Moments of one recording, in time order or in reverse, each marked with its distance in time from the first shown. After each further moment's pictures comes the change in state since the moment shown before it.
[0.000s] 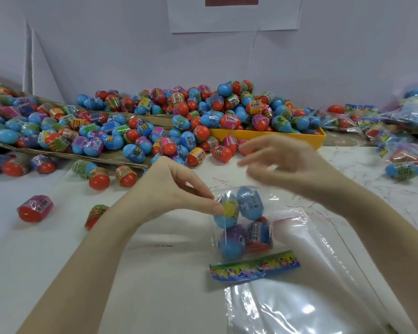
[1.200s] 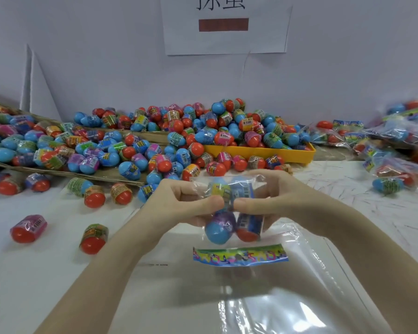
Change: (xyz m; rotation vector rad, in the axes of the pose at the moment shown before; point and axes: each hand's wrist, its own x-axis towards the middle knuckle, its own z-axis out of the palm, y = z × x) left_hand 0.005 -0.004 0.017 -0.322 0.041 0.072; right_hand 0.004 0.009 0.002 0.199 -0.184 0.218
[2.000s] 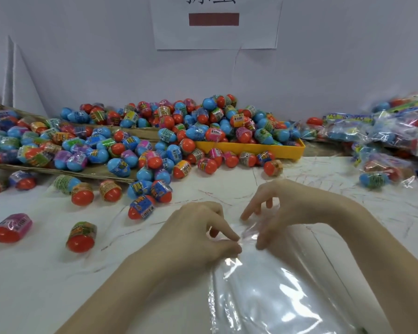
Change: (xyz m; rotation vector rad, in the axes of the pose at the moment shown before) left_hand 0.000 -0.021 0.033 0.729 -0.097 0.163; right_hand -0.003 0.017 -0.021 -0.680 -0.020 0.116
